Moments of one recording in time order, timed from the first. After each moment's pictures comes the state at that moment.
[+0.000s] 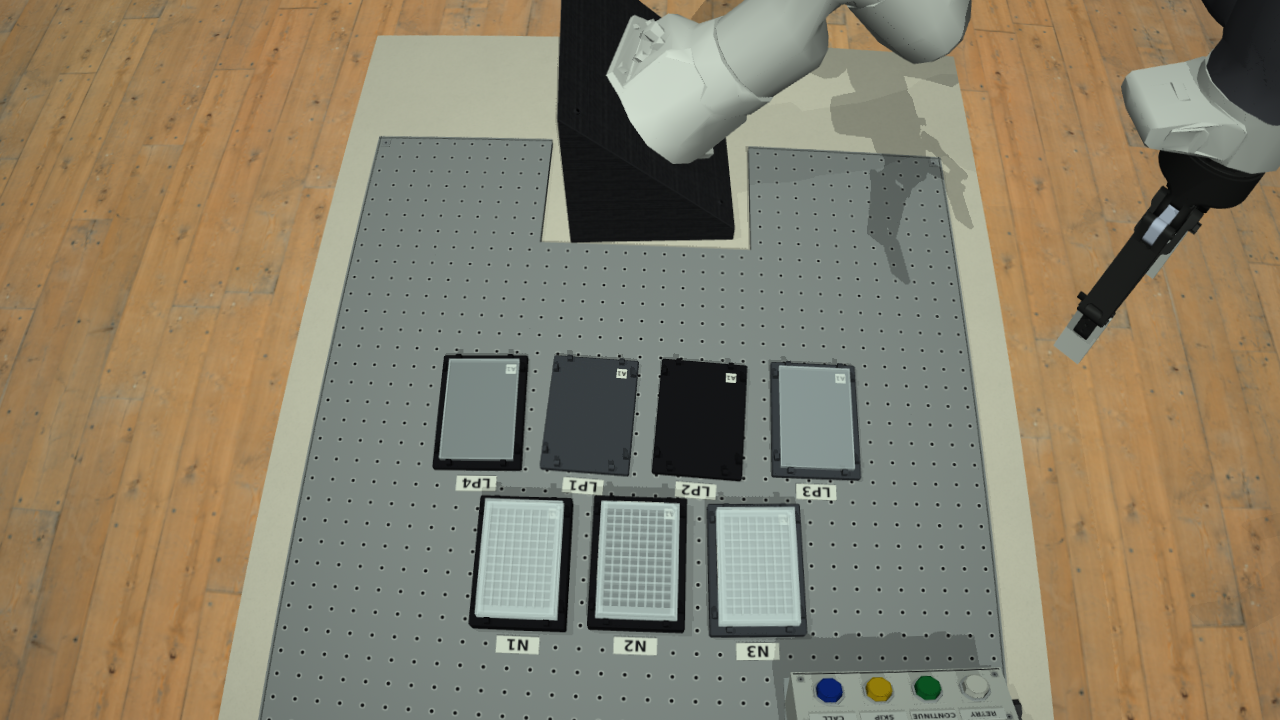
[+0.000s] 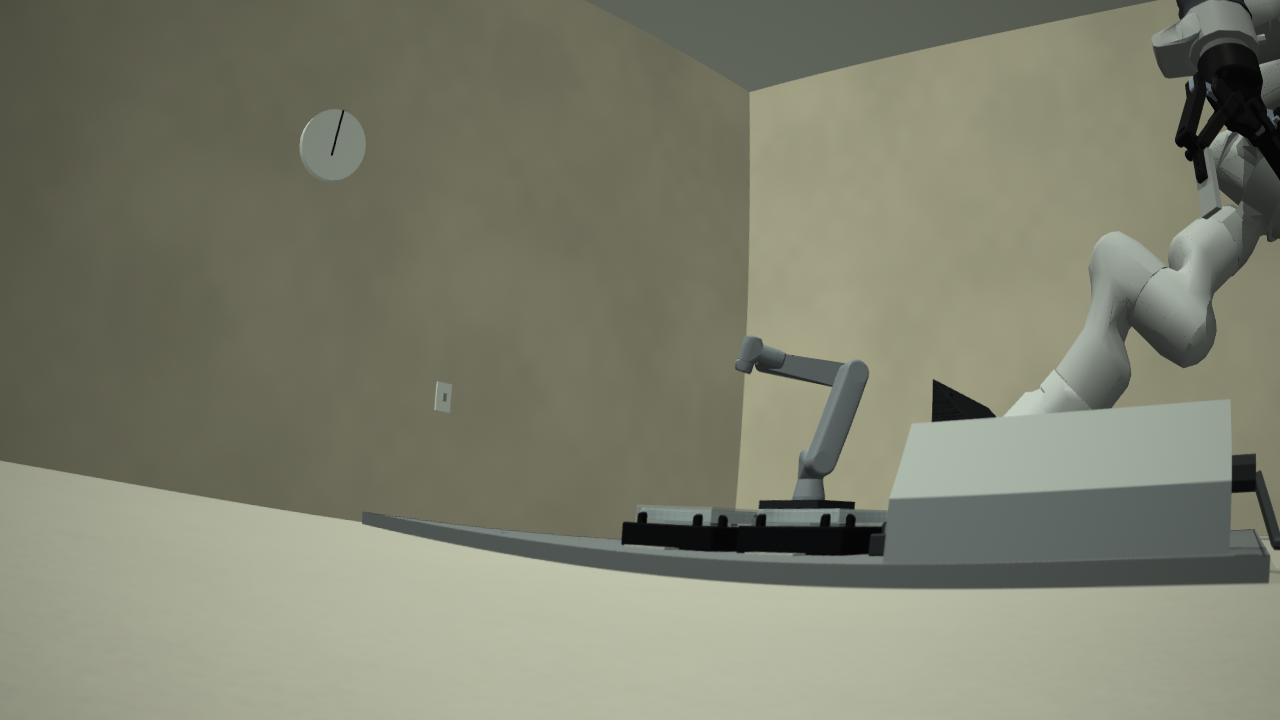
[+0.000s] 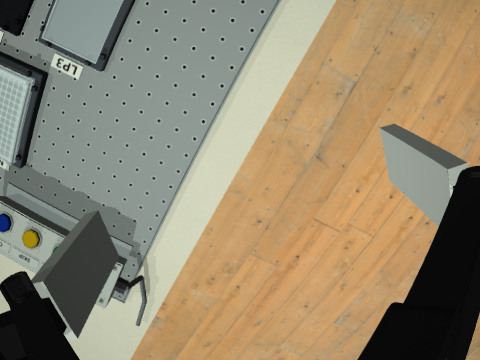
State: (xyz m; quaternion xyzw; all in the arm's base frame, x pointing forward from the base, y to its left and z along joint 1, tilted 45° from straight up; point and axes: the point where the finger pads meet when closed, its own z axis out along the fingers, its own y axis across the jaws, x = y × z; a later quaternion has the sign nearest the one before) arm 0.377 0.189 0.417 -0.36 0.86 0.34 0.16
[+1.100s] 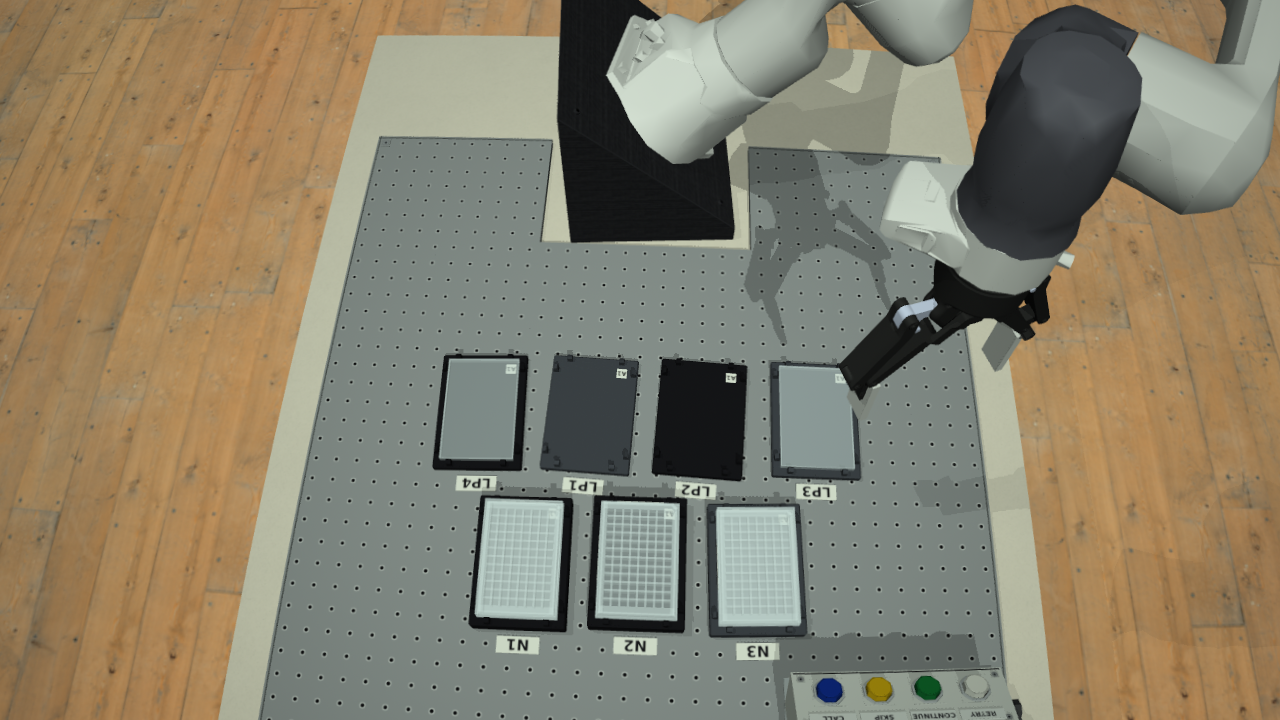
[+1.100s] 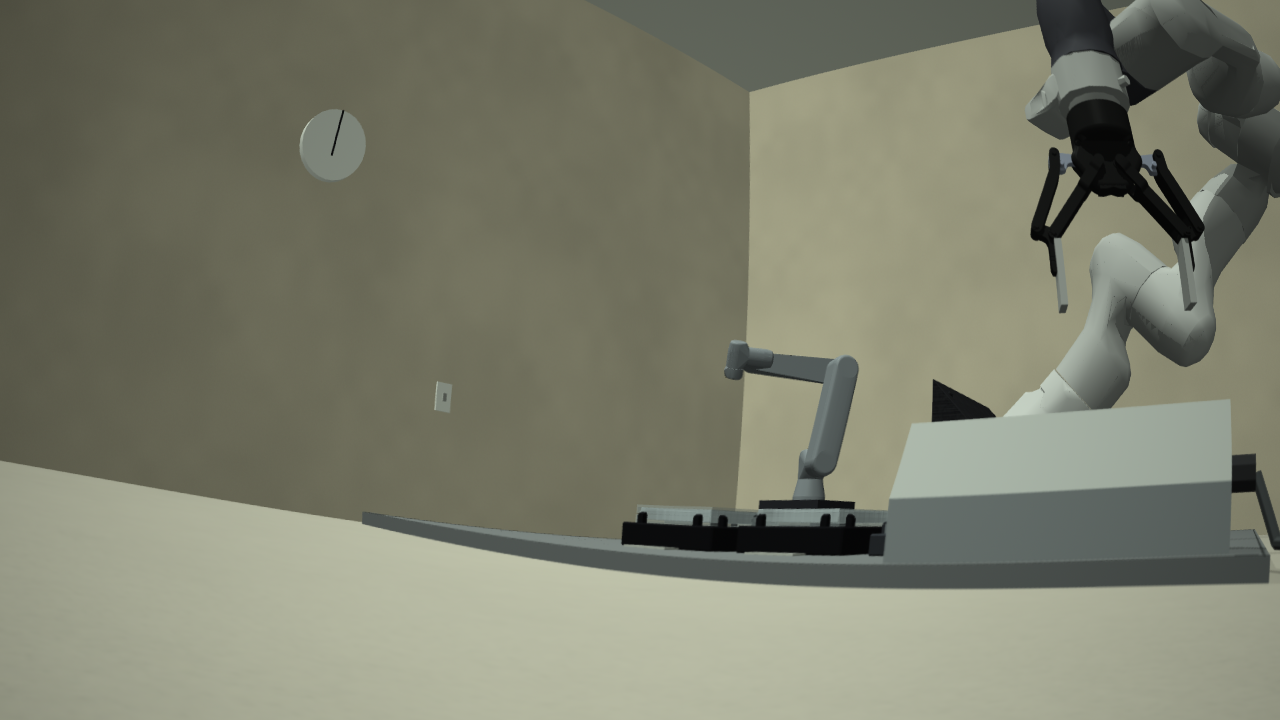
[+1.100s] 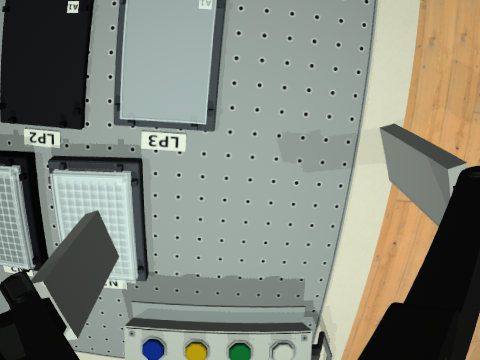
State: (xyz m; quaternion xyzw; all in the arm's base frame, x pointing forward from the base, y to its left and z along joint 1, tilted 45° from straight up) arm 0.421 0.132 0.250 -0.19 0.90 0.40 0.05
